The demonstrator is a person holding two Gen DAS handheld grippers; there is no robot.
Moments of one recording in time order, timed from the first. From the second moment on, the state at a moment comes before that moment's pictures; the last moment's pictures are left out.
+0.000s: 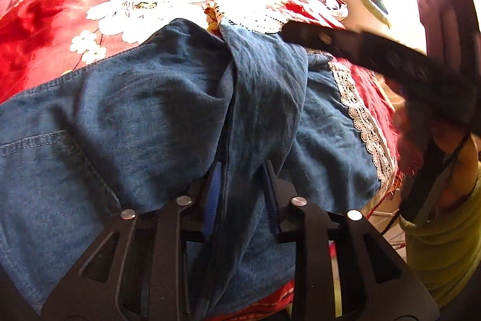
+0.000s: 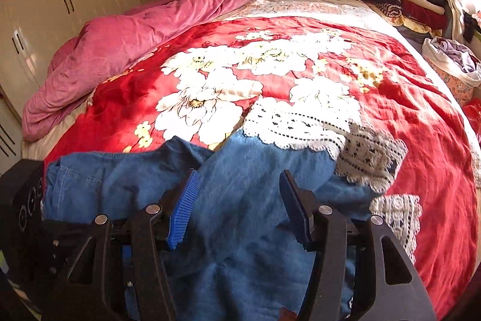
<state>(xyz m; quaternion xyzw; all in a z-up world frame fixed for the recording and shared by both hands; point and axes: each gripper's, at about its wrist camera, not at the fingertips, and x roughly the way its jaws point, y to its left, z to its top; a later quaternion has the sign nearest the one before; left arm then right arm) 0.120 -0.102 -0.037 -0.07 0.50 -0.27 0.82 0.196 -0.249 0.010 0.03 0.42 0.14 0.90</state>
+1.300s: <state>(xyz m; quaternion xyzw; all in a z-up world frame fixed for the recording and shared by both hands) 0.108 -0.097 -0.024 -0.04 0.46 -0.28 0.84 0.159 -0.366 0.046 0.17 0.35 0.06 0.92</state>
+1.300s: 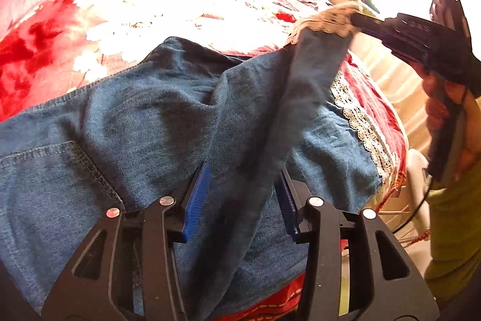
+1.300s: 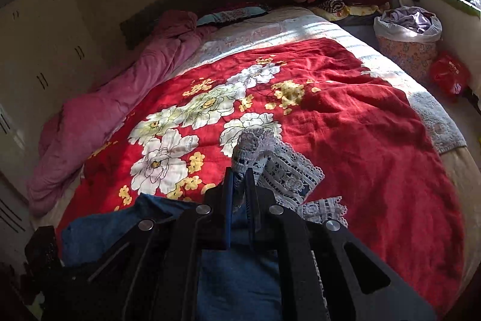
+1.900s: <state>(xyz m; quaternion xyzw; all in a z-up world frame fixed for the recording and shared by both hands) 0.061 -0.108 -0.020 0.06 0.43 -0.31 0.84 0.021 -0.400 -0.010 0.24 0.41 0.05 0.88</state>
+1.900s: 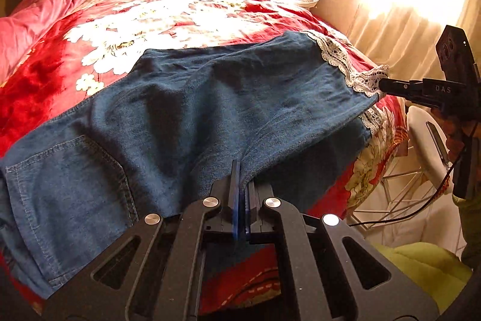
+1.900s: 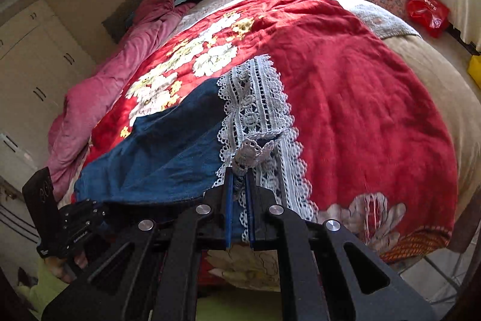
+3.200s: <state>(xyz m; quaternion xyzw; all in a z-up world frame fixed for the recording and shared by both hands) 0.035 -0.104 -0.021 0.09 0.46 -0.31 0.83 -0.002 -0.405 -0.008 0.16 0.39 0.00 0.90</state>
